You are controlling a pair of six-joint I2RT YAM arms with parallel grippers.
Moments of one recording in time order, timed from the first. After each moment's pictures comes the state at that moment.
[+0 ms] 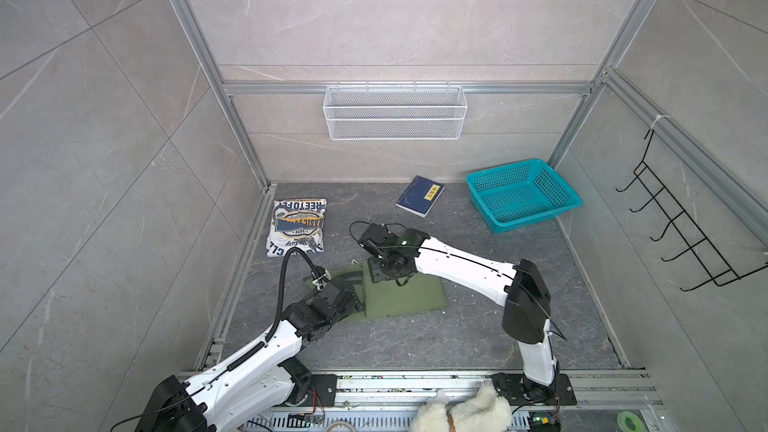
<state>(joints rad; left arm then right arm) -0.70 0.90 0.48 -0.57 -0.28 -1.03 0.99 1.98 1.79 -0.99 0.19 0.67</state>
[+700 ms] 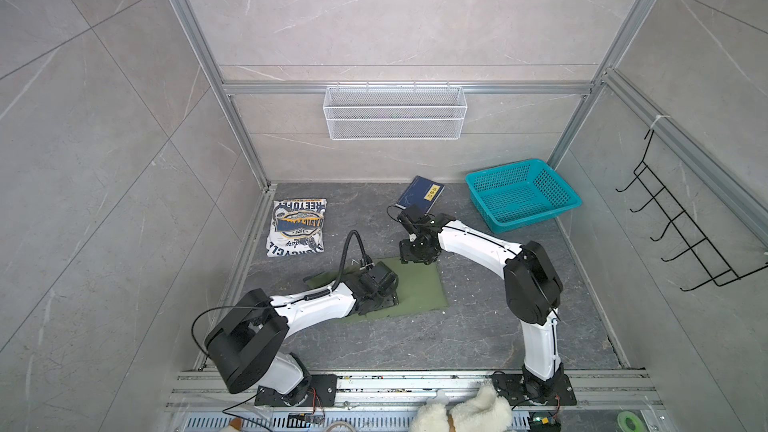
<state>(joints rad) -0.87 1.49 0.76 -0.41 -0.13 -1.00 0.70 2.06 1.64 -0.83 0.01 0.54</state>
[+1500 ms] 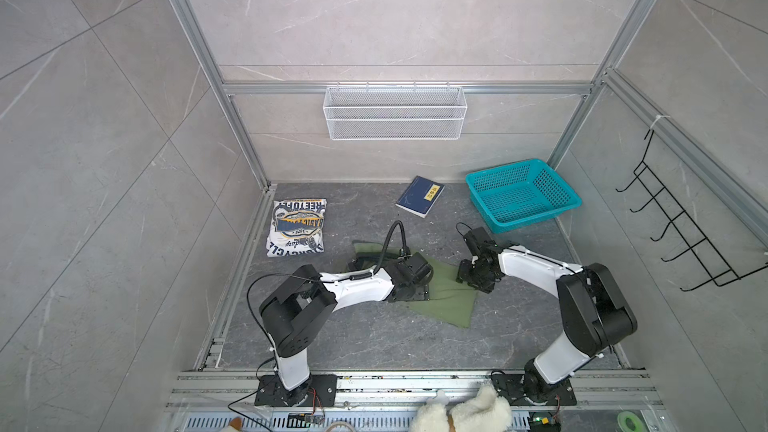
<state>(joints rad) -0.93 1.82 1.13 -0.45 -0.09 -0.85 0.37 1.60 0.88 -0.63 -0.05 0.69</state>
